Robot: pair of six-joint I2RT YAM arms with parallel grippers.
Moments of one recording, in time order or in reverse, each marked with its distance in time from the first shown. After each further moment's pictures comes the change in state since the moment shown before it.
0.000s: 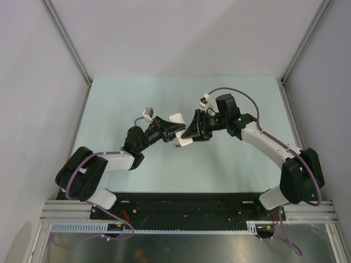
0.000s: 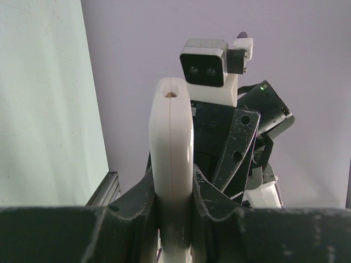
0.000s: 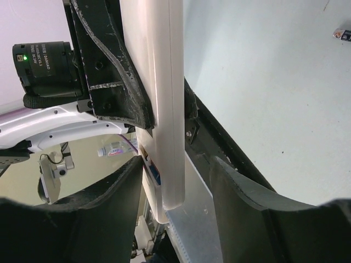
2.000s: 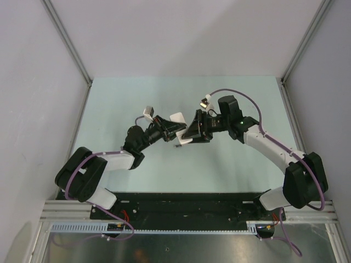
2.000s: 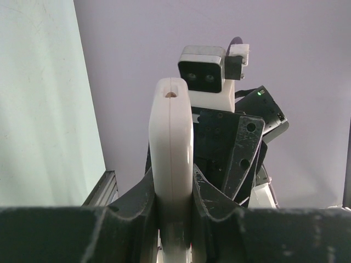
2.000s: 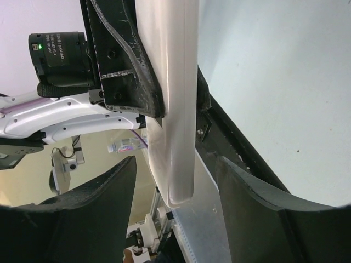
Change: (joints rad) left arm -0.009 -0.003 0.013 0.000 0.006 0.000; right arm 0.002 -0.048 -0.045 0.058 -0.027 0.050
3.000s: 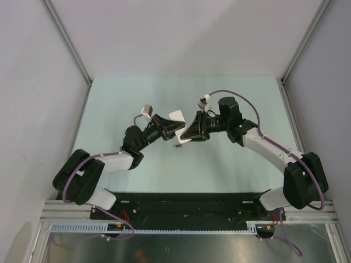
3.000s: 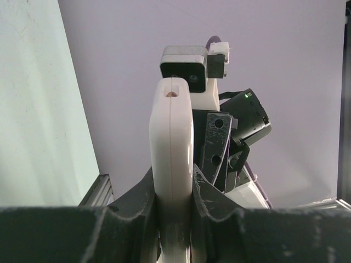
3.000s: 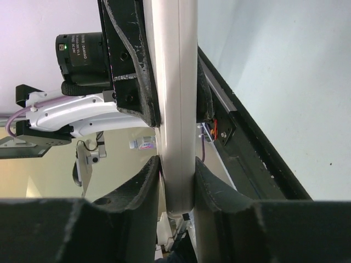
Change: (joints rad) left arm 0.005 -0.036 0.001 0.009 0.000 0.000; right arm 0.018 -0.006 -0.065 0.213 -0.064 0.151
